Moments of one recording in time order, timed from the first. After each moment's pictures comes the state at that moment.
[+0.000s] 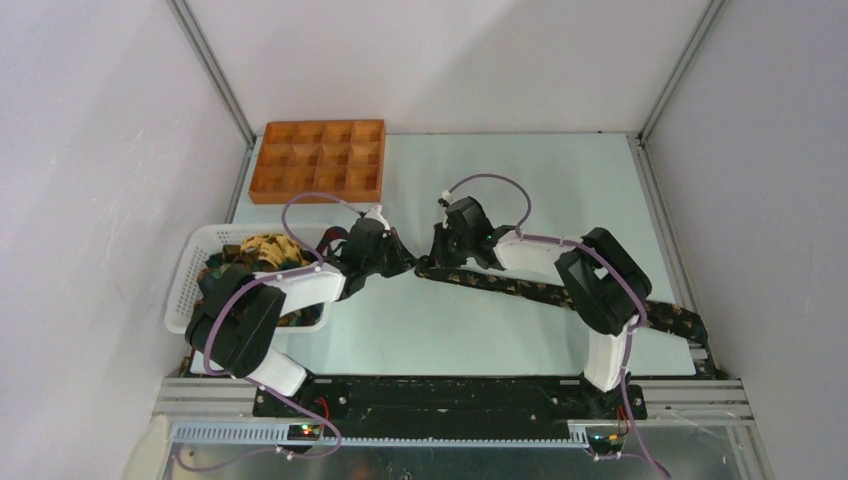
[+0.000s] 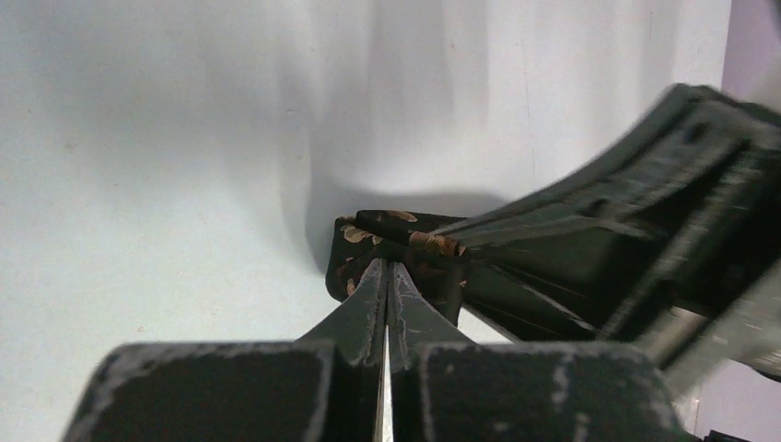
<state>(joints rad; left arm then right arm) -0.53 1.51 0.64 0.23 0.14 -0.79 0.70 1.92 1.10 0.02 -0.26 0.66</state>
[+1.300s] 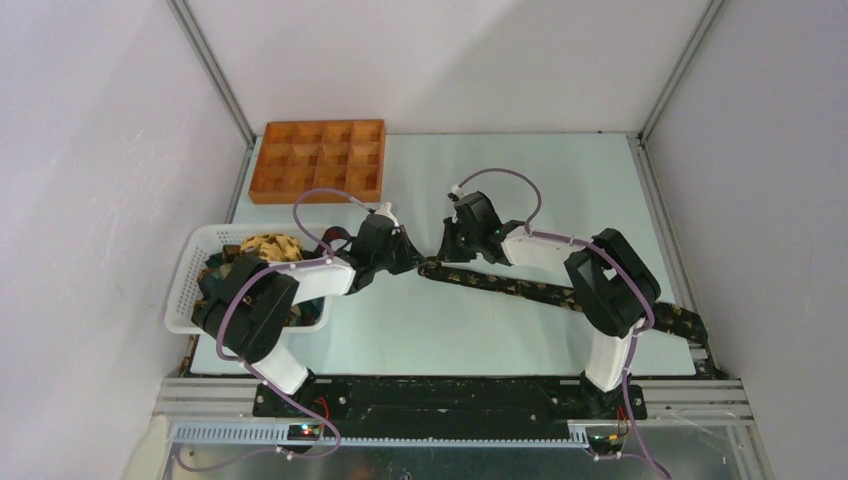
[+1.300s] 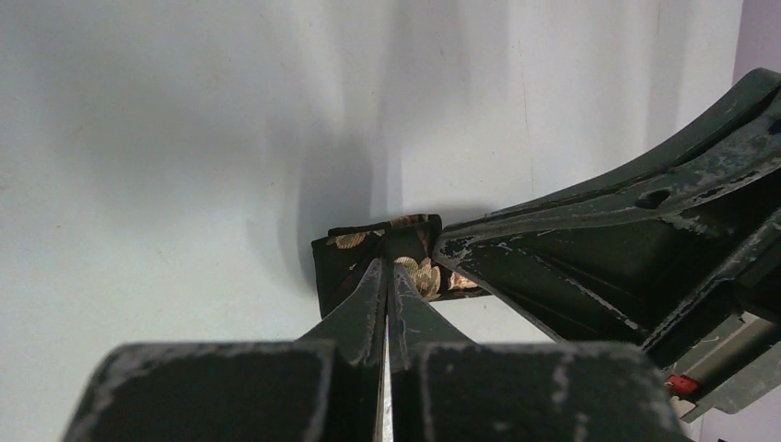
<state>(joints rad) -0.55 1.60 0.71 0.24 0.14 -0.78 0.66 1.85 1.10 -0.06 -0.19 0.61</state>
